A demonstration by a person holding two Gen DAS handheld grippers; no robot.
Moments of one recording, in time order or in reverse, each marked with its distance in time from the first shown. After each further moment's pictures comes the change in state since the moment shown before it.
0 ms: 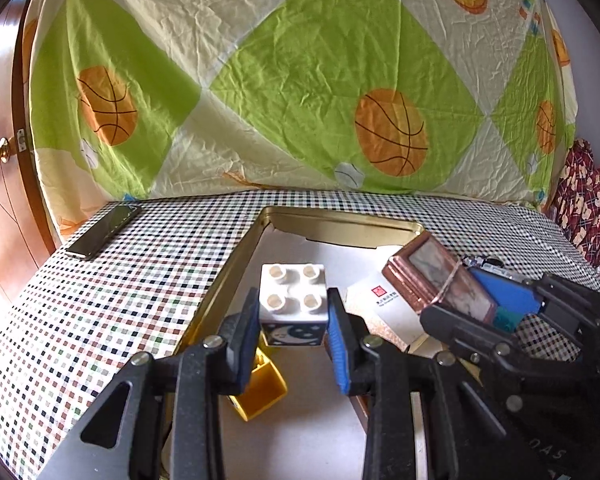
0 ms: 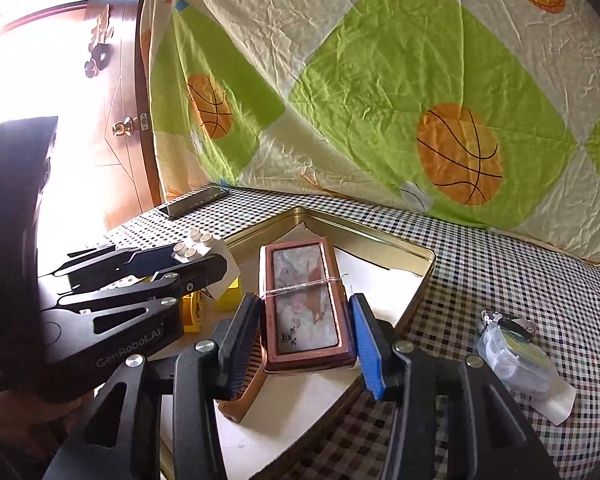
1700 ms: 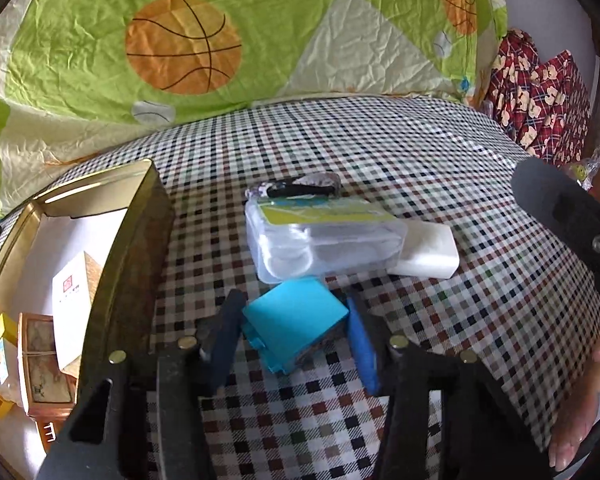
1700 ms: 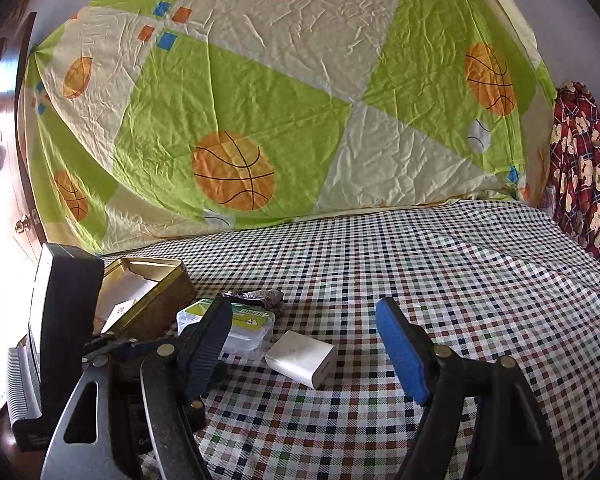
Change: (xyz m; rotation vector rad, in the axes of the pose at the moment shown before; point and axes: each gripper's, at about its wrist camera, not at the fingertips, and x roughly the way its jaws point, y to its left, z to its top) left arm 0.064 -0.207 -0.017 0.215 0.280 -0.209; right arm -0.123 -0.188 -0.060 0.323 -0.150 -0.317
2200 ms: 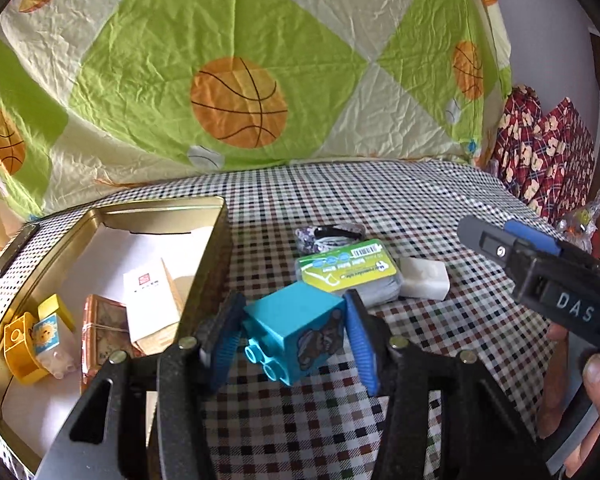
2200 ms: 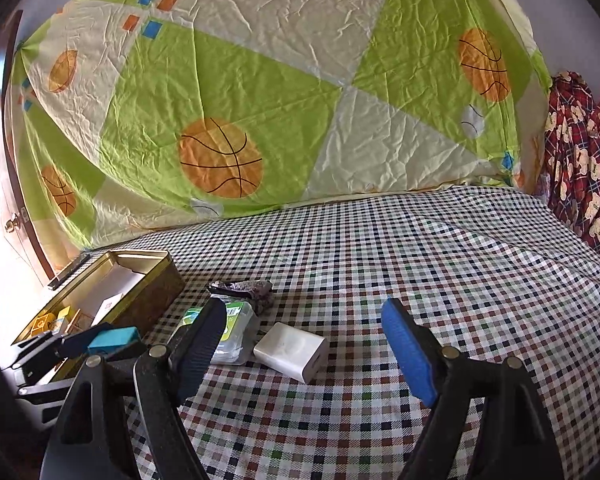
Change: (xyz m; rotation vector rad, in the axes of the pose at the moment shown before) left arm -0.056 0.018 -0.021 -0.075 -0.238 0.063; right arm 0.016 0.002 0.001 -0.006 0.082 -0.038
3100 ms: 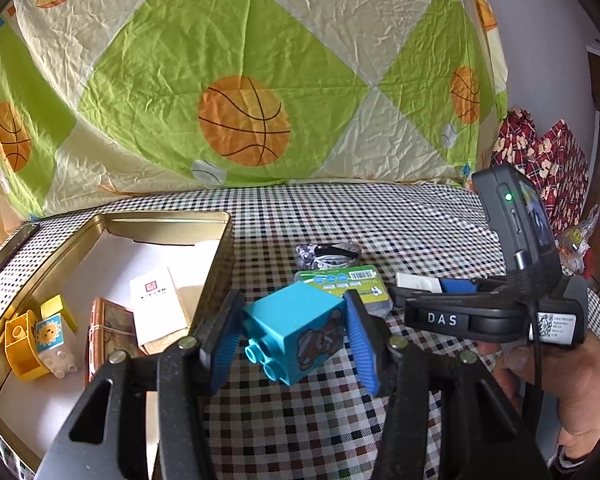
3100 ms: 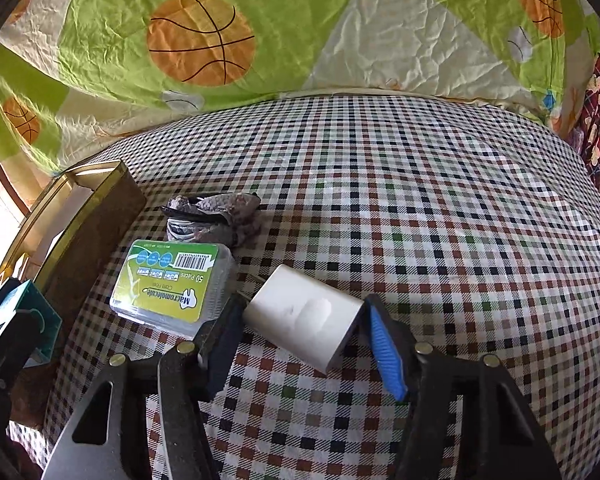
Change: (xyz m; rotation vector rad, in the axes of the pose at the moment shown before) left arm -0.012 0.008 -0.002 -0.034 -0.063 -0.033; right arm 0.081 0.003 -0.005 -0.028 0.378 -0.019
